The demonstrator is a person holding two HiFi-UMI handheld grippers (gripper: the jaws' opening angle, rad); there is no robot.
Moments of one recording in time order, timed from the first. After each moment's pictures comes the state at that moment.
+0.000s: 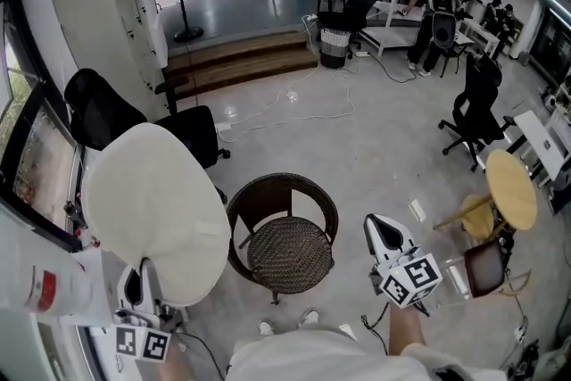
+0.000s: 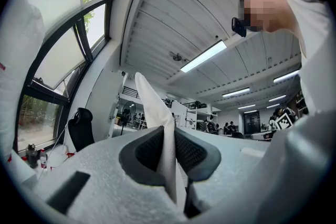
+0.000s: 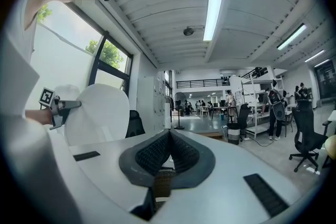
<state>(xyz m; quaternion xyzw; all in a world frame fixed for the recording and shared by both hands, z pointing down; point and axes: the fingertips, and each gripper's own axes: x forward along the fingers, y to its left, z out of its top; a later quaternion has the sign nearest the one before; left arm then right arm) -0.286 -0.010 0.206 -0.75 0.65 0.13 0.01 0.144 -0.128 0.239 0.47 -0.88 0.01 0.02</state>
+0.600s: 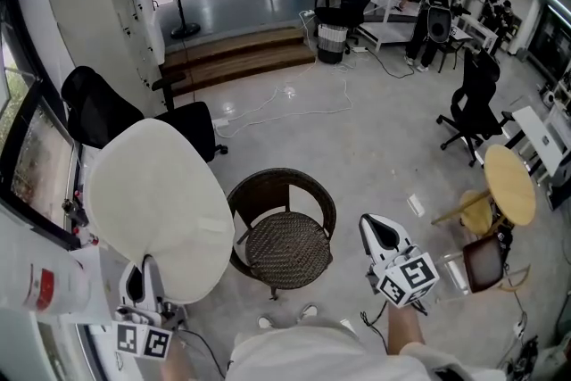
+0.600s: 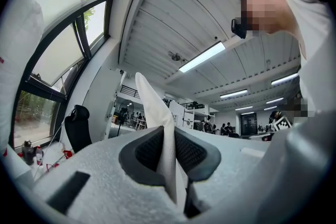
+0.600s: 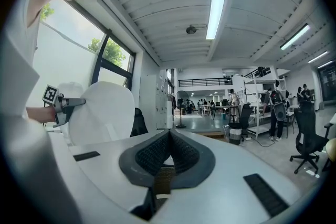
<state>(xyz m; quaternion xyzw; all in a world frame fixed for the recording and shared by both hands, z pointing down) -0.276 -0.012 0.209 -0.76 0.64 0.13 0.00 0.138 -0.118 0.246 0.46 -0.88 0.00 0.04</state>
